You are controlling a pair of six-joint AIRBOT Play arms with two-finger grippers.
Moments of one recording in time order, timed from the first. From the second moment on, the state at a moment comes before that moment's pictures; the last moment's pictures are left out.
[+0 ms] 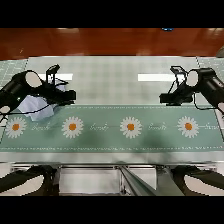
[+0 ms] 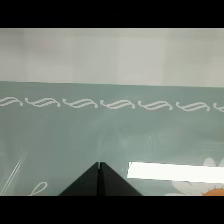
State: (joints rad) left arm -0.14 -1.30 1.01 1.23 -1.07 -1.63; right arm 0.12 -1.33 1.08 -1.58 1.21 1.71
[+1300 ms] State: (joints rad) left arm 0.60 -1.28 1.00 1.14 -1.07 -1.54; right arm 0.12 -1.09 0.97 -1.65 1.12 1.72
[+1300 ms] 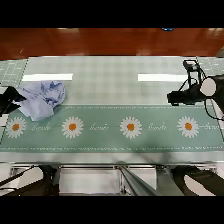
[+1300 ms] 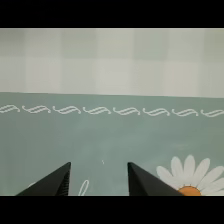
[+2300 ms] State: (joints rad) left arm 0.43 -1.24 1.50 0.94 -1.18 -1.42; right arm 0.12 -0.99 0.97 -1.53 1.18 1.77
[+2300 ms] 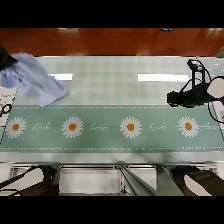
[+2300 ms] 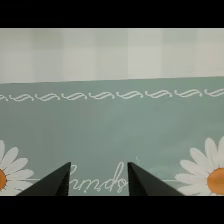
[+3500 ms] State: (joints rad) left arm -0.46 -1.00 1.09 0.65 -0.63 -1.40; right arm 0.12 -0.73 0.97 -1.53 1.20 1.77
